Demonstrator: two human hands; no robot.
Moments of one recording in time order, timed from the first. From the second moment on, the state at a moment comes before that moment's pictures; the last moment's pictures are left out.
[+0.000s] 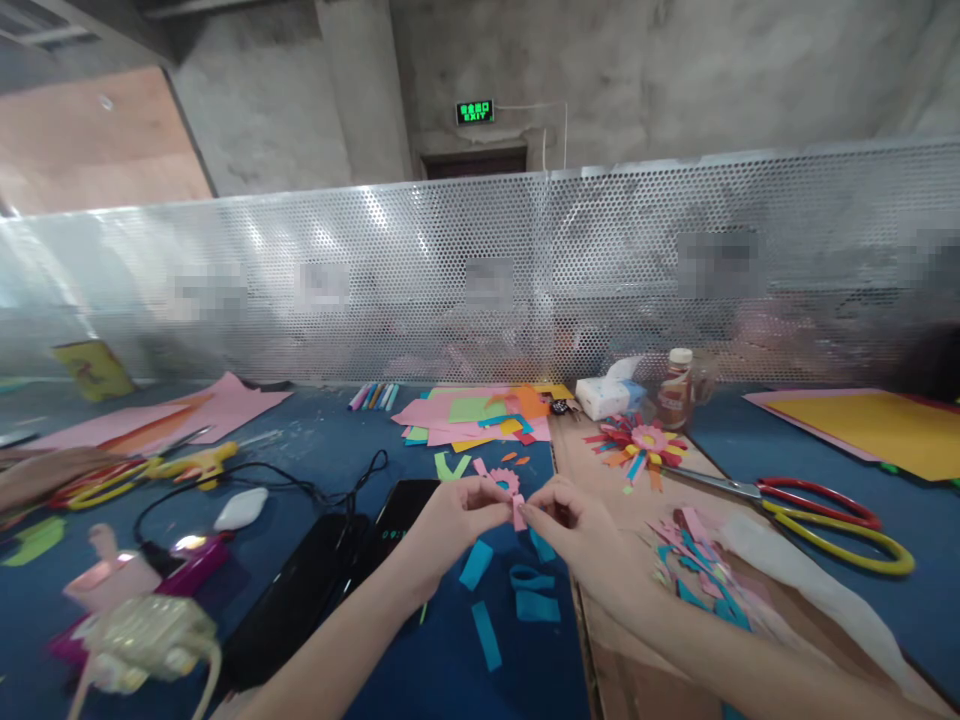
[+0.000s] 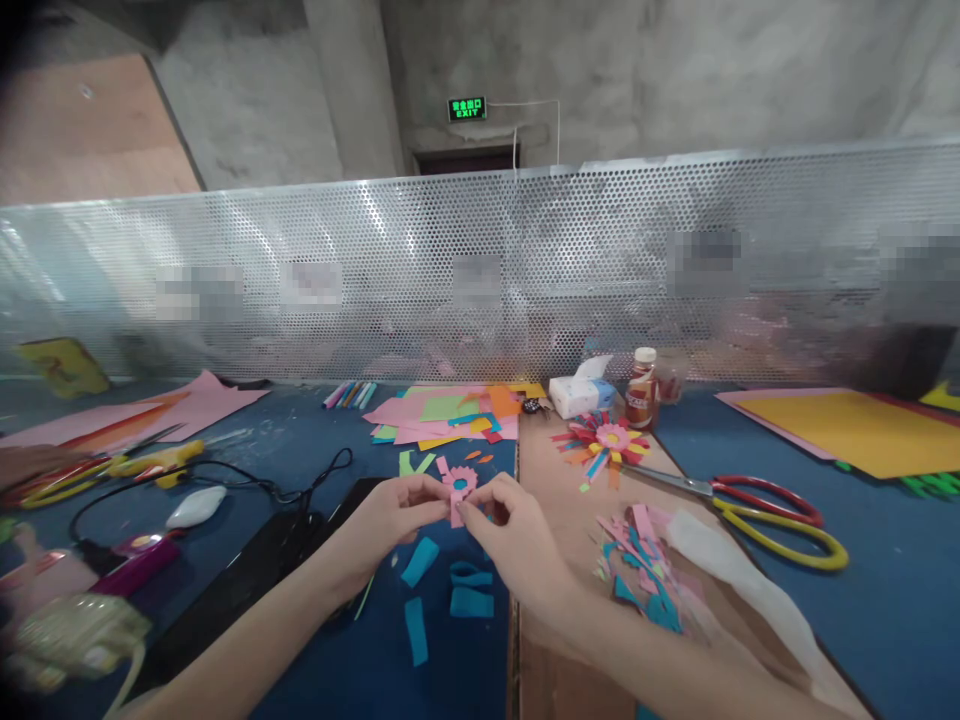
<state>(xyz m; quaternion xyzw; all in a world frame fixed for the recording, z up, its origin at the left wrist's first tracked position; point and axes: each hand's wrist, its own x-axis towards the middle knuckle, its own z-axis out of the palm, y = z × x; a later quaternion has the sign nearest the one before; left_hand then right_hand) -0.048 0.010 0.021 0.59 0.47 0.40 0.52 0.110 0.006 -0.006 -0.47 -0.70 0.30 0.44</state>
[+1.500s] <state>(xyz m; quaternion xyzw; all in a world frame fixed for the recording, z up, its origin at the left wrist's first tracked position) -0.055 0.015 0.016 0.56 0.45 0.39 0.57 0.117 -0.001 0.007 -0.43 -0.75 0.22 0.45</state>
